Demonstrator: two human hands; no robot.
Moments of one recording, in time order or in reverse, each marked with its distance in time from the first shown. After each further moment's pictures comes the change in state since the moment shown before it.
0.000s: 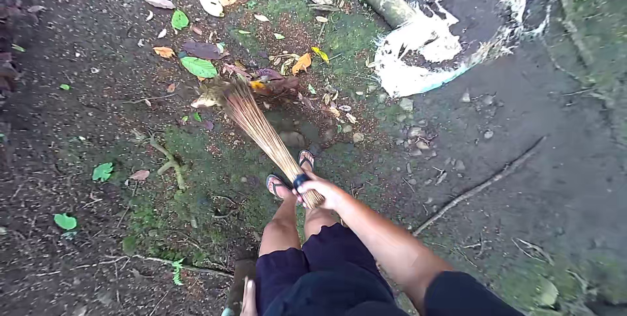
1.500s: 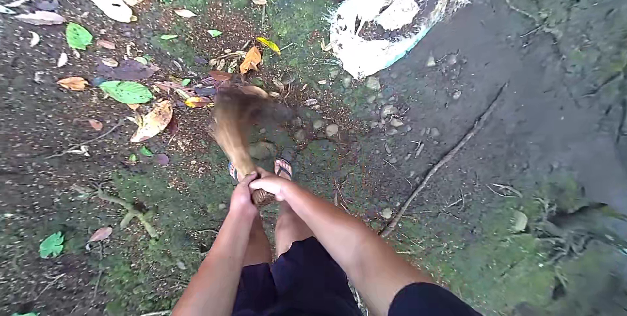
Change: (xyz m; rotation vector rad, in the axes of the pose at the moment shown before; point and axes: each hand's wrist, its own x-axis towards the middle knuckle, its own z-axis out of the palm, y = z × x) left_hand 0.192 0.359 0.173 -0.508 -0.181 0.001; right_hand 0.104 -0.104 -0.031 -0.111 0.103 -0.073
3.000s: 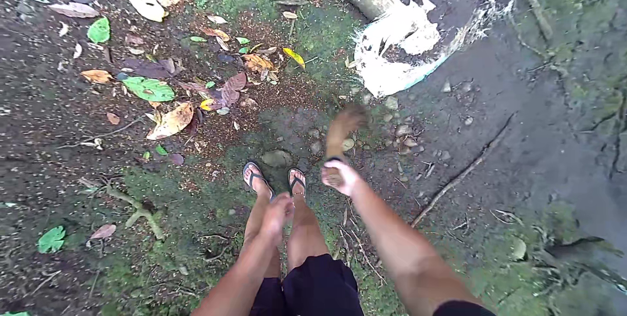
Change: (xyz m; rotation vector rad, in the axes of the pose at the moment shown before) left_hand 0.000 0.007 -0.043 0.397 -0.237 -0.061; right_hand -0.011 -0.022 -0.096 0.438 0.519 -0.021
